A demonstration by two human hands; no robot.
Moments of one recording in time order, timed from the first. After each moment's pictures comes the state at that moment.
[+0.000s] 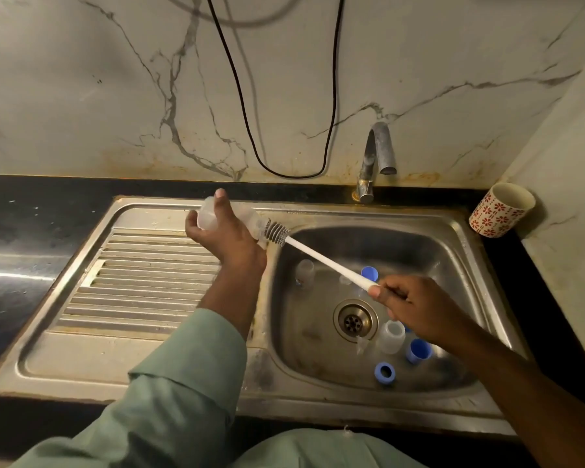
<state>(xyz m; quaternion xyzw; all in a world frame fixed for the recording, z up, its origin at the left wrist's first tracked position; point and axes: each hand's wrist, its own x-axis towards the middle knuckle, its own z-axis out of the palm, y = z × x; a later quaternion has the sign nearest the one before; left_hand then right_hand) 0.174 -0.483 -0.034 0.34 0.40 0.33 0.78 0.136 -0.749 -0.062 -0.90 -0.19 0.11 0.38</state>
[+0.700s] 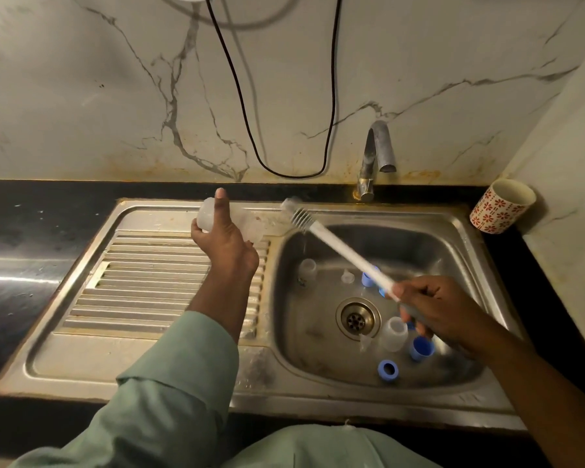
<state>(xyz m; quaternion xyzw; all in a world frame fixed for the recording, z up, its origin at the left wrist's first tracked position) 0.163 -0.467 -0.035 0.32 0.37 0.26 0.83 0.121 -0.769 -0.046 -0.81 -0.05 0.20 0.55</state>
